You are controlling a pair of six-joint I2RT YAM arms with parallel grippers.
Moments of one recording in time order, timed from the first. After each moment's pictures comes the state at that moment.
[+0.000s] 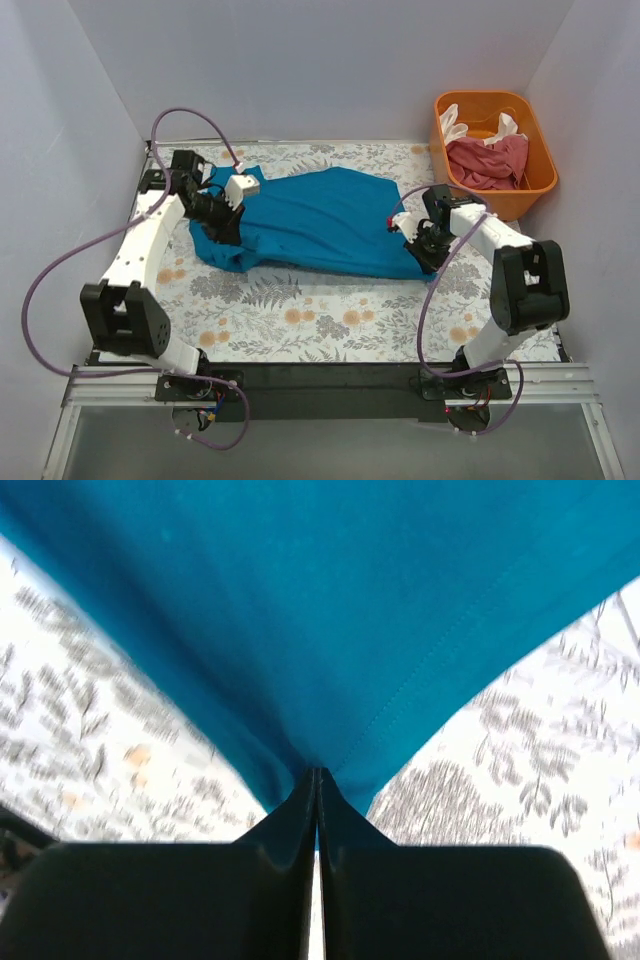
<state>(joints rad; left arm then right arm) -0.09 1.57 1.48 -1.19 0.59 0.75 0.22 1.69 1.11 -0.90 -0.24 -0.74</state>
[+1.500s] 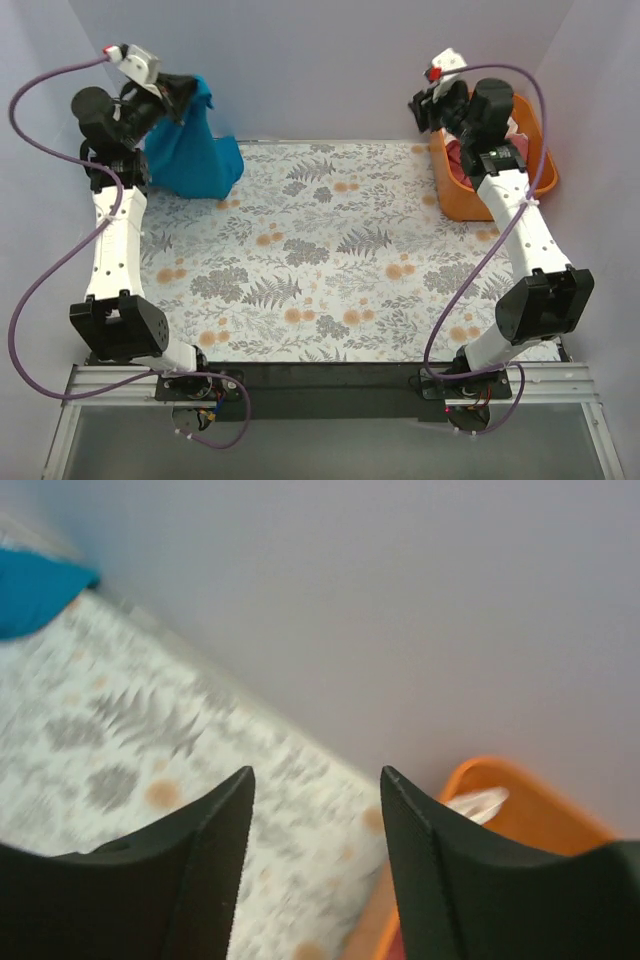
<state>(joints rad) 0.17 1.51 1.65 0.21 0.76 -0.02 0.17 1.57 1.67 -0.07 -0.34 -0.35</state>
